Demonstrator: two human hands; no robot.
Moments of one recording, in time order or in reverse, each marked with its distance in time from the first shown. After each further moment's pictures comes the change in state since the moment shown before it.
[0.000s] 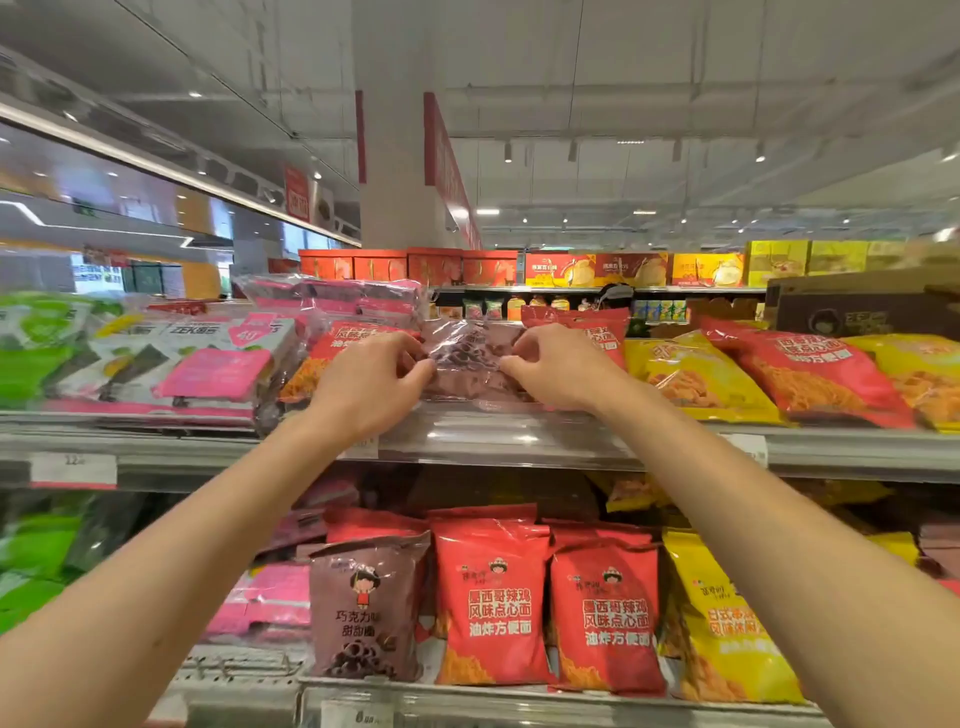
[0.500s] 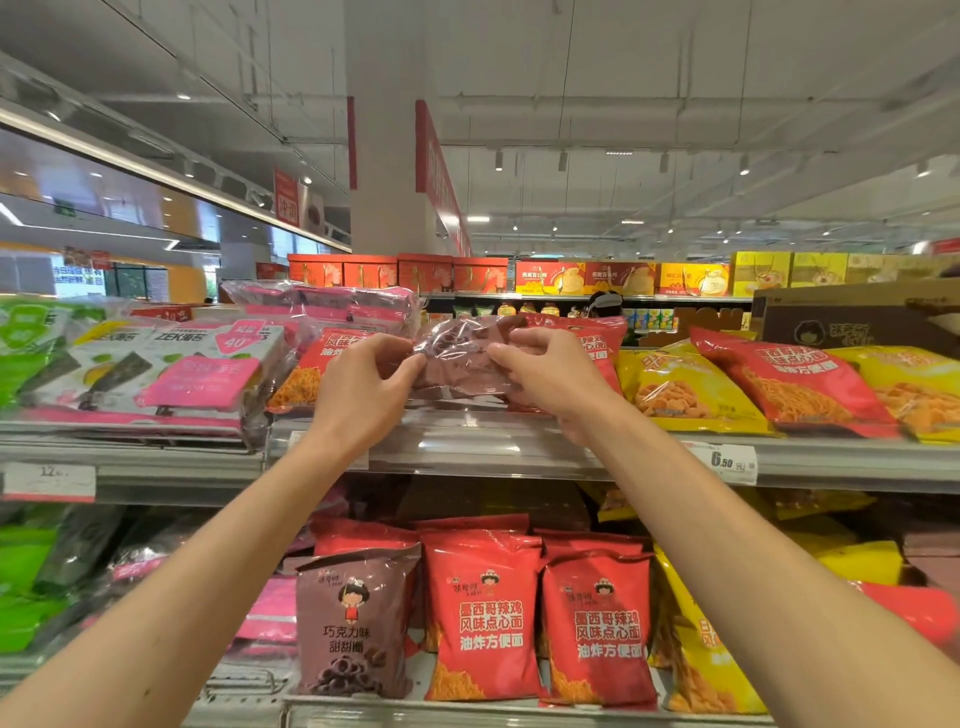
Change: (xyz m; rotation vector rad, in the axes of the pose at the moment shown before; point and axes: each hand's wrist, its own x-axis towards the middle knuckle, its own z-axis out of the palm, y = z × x) left_hand -0.004 0.004 0.008 -0.355 0.129 -0.134; right_hand -0.006 -0.002 0.009 0.828 0.064 0.194
